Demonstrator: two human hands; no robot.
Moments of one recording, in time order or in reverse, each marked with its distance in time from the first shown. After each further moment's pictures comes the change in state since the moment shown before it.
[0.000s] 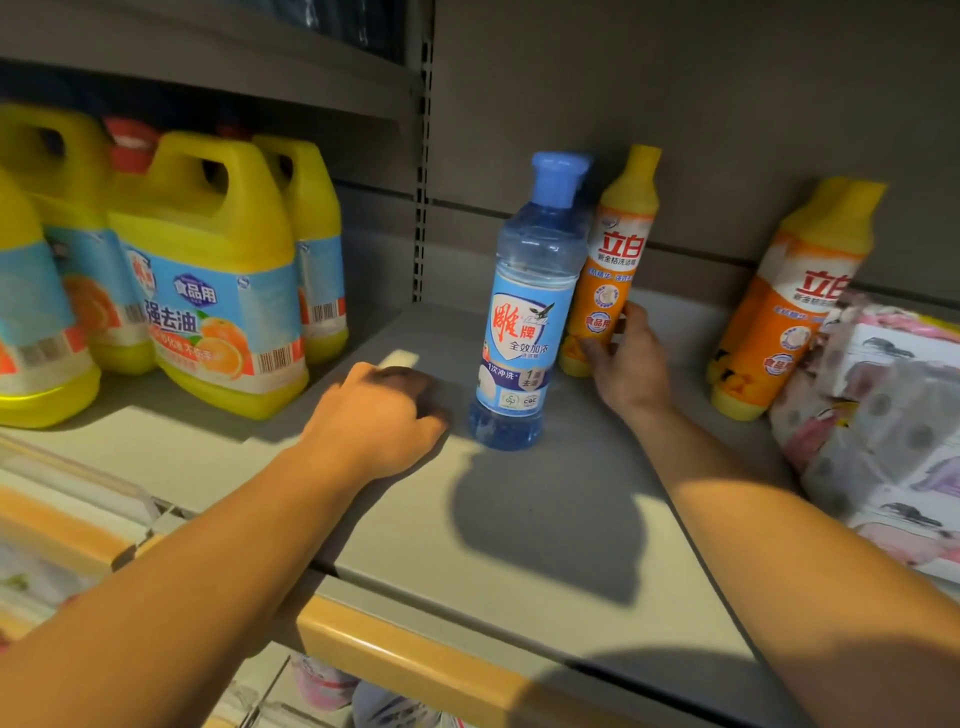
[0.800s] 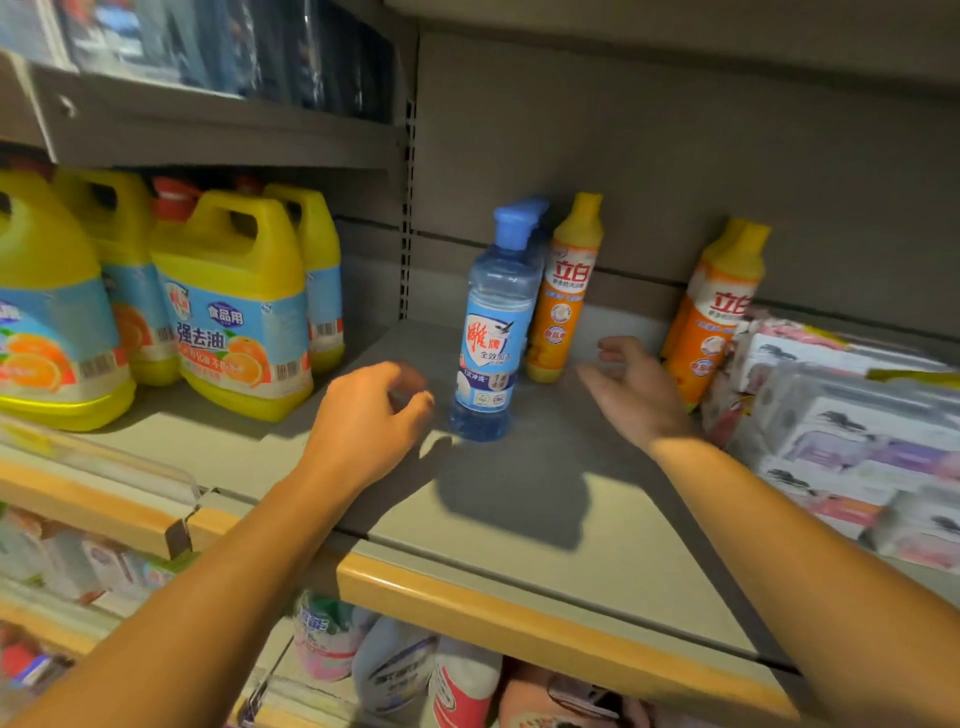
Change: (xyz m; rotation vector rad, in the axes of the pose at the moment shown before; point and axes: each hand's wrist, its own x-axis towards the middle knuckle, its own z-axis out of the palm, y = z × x) left_hand -0.056 0.029 -0.037 -0.471 0.308 0.007; right_hand -0.056 -0.016 -0.076 -0.040 -0.082 0.025
